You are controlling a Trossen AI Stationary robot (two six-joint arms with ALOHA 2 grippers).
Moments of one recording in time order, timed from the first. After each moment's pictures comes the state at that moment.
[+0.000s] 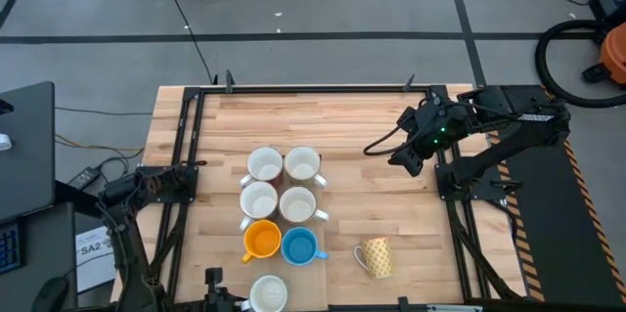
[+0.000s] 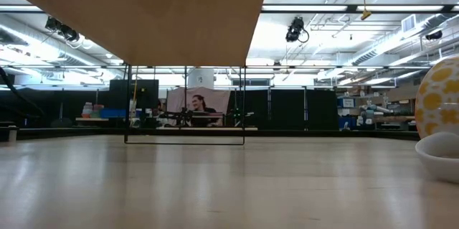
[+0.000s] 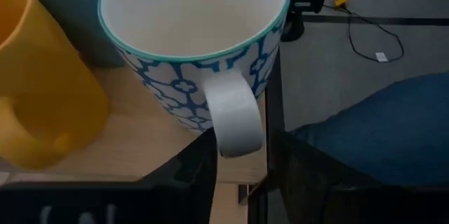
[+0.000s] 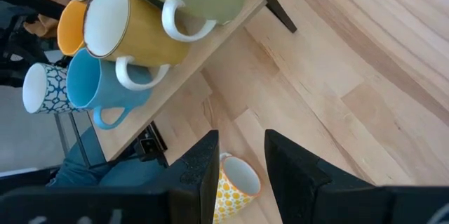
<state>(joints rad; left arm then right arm) -1.17 1.93 1.81 -1.04 -0.86 -1.09 0.15 1.18 1.56 -1.25 -0.02 0.89</state>
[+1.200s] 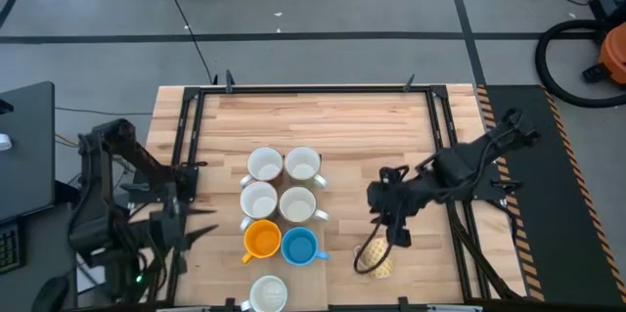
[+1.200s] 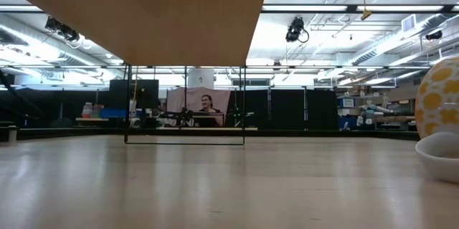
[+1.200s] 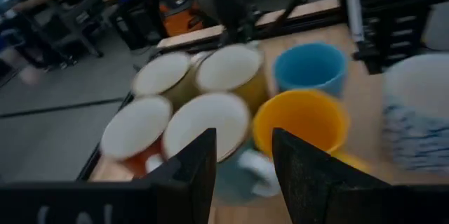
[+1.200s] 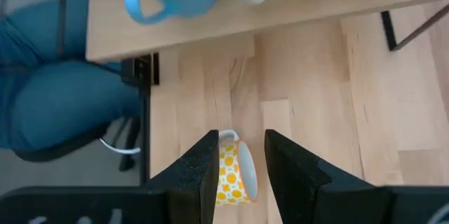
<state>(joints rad) -1.23 1.47 1.64 -1.57 -1.19 -1.11 0.50 1.45 1.56 -1.09 0.09 0.60</state>
